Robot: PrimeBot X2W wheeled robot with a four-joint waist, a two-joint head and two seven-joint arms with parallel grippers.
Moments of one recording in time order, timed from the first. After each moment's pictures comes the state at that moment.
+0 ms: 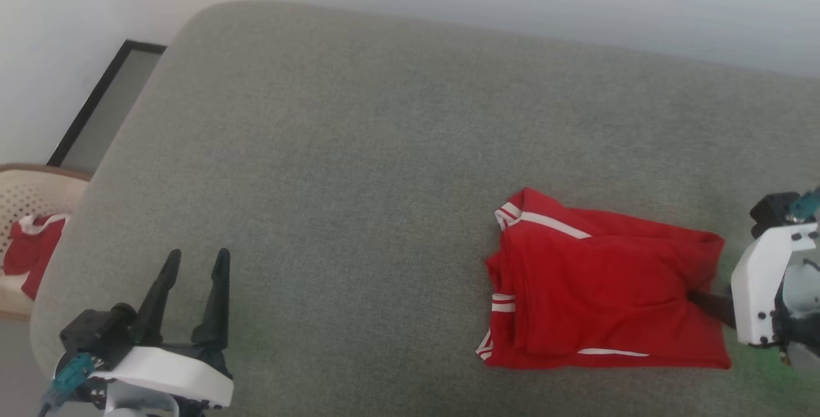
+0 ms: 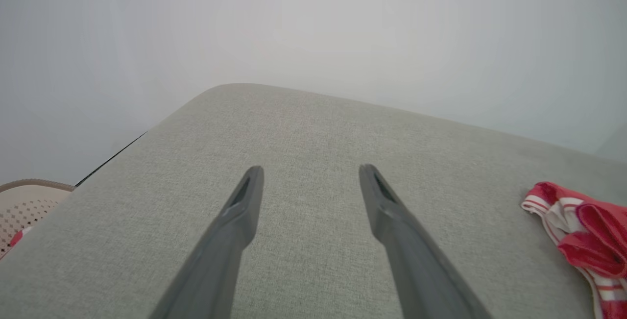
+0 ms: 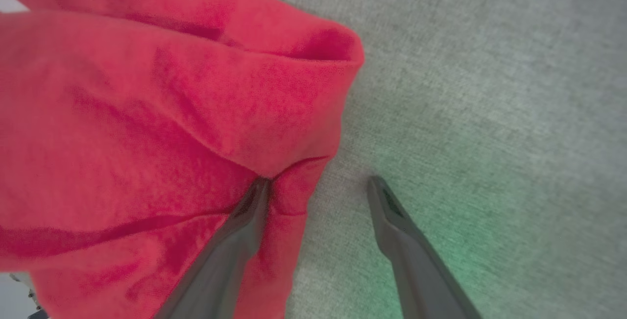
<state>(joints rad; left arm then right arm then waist) -0.05 0.26 -0.02 0.20 -0.45 -0.13 -0.26 -0.36 -0.57 0.29 0.43 0.76 0.13 0.75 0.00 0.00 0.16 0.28</state>
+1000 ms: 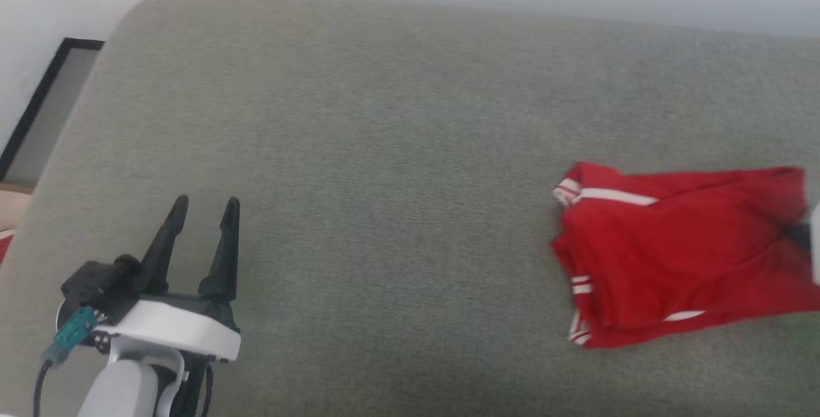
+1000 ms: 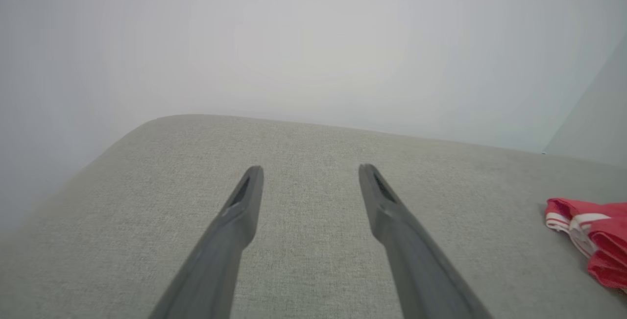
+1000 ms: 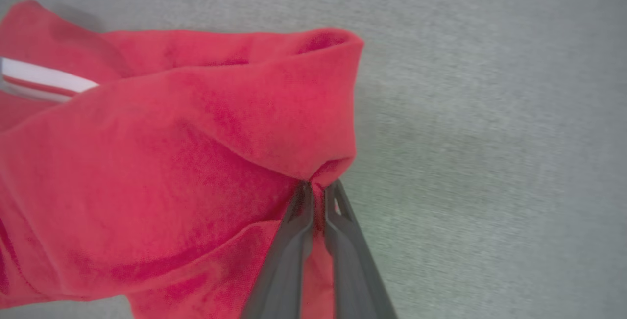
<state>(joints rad) -0.15 0.26 -0.06 0.18 -0.45 -0.13 -0.26 -0.40 -0.60 0.05 0.27 0.62 0.13 0.93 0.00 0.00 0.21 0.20</state>
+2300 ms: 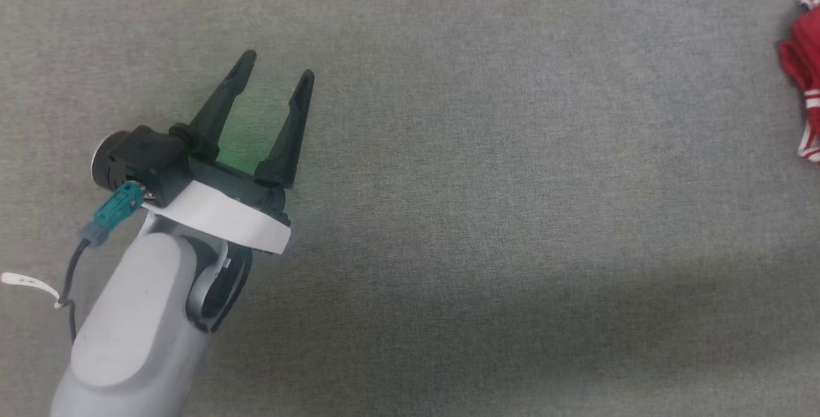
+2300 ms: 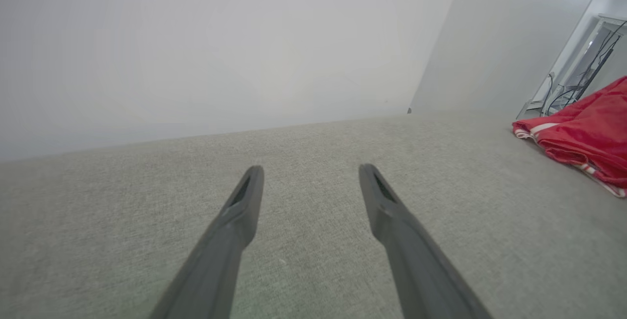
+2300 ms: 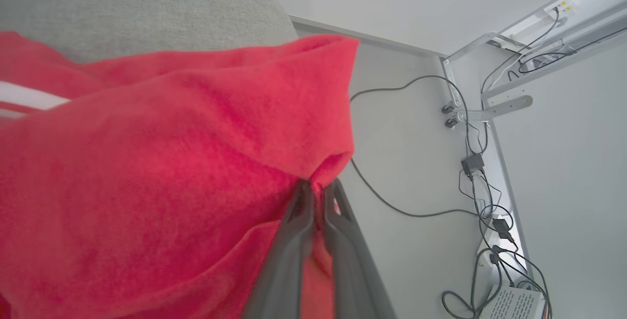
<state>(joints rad) -0.51 0.32 -0.29 0.18 -0.44 -0.13 -0.26 -0.83 -0.82 -0.02 0.69 0.27 0.13 0.44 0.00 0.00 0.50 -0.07</state>
